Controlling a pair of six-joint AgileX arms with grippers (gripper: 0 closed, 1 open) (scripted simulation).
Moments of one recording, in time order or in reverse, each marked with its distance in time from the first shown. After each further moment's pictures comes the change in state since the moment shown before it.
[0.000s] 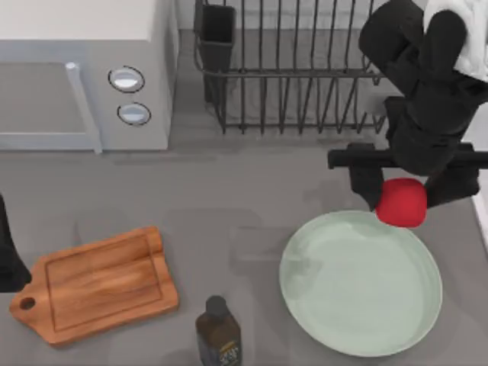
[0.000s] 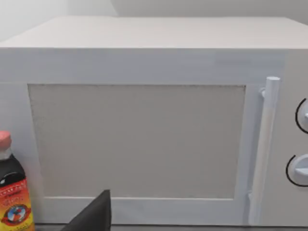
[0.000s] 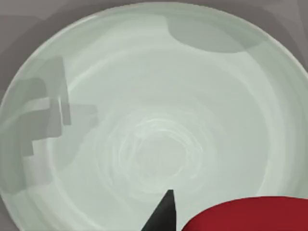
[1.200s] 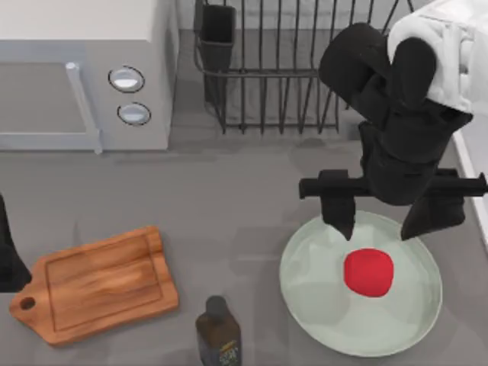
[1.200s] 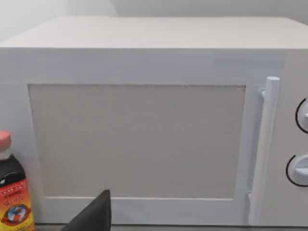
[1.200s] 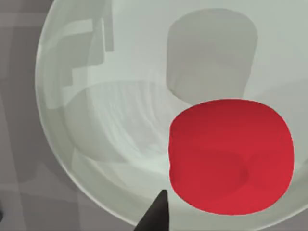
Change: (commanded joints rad) left arm 0.000 0.000 0.000 0.000 0.000 0.000; right arm 0.136 -0.041 -0.026 -0.042 0.001 0.135
